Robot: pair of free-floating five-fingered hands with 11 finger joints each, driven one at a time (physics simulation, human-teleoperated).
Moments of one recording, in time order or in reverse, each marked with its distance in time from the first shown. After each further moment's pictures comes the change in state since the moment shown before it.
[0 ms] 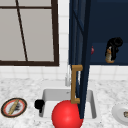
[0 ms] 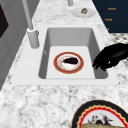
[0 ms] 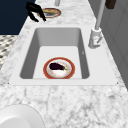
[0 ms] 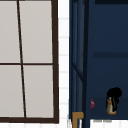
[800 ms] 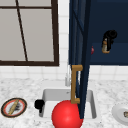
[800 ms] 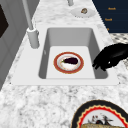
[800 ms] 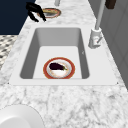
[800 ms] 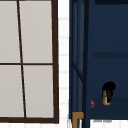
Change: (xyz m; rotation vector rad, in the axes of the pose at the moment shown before) left hand 0.000 0.000 0.000 0.000 0.000 0.000; right hand 0.002 -0.070 -0.111 -0.011 -0.007 -0.010
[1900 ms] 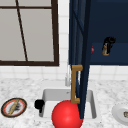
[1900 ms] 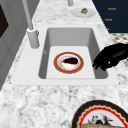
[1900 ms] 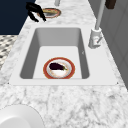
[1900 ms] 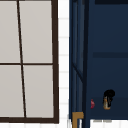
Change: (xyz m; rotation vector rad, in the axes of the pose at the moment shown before) left hand 0.000 0.000 0.000 0.000 0.000 0.000; right hand -0.060 -0.001 -0.195 -0.041 -0.008 -0.010
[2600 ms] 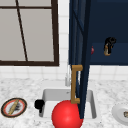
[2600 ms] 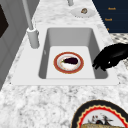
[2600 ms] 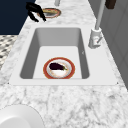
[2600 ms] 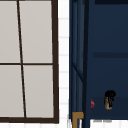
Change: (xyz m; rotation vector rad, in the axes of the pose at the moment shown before) left hand 0.000 0.000 0.000 0.000 0.000 0.000; right hand -0.012 -0.002 -0.025 -0.036 0.041 0.031
